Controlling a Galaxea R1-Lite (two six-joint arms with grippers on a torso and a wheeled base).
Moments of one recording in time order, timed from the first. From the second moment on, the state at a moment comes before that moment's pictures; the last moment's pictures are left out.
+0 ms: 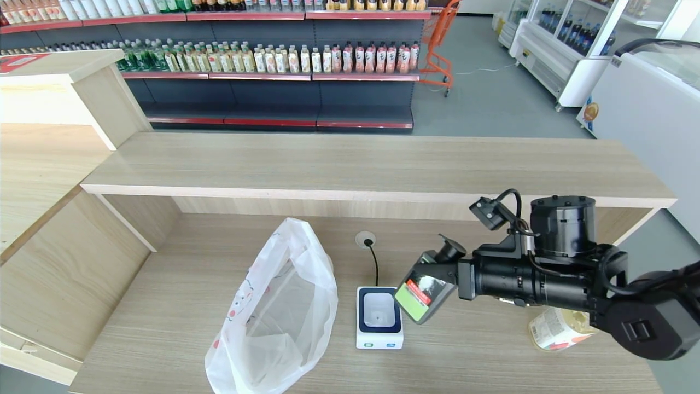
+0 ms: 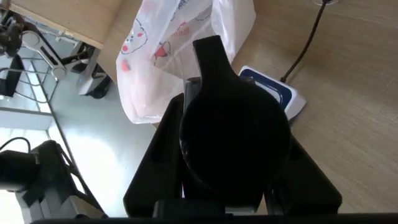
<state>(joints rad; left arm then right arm) 0.00 0.00 0.00 0.00 -0.02 0.00 0.44 1.77 -0.66 -0.74 0.46 0.20</state>
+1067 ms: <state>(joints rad) 0.00 0.00 0.00 0.00 -0.02 0.00 0.42 1.68 -0.61 -0.74 0.47 0.20</state>
